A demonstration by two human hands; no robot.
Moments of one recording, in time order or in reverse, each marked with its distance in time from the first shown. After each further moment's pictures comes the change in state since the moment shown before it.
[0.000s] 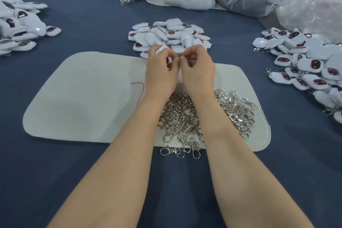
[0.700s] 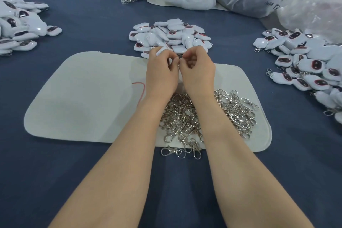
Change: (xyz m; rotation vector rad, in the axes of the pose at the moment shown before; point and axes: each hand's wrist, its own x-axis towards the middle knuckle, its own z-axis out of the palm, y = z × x) left_hand 0.002 -0.004 0.002 0.029 -0.006 -0.038; right_hand -0.003 0.001 0.002 -0.011 -0.011 -0.008
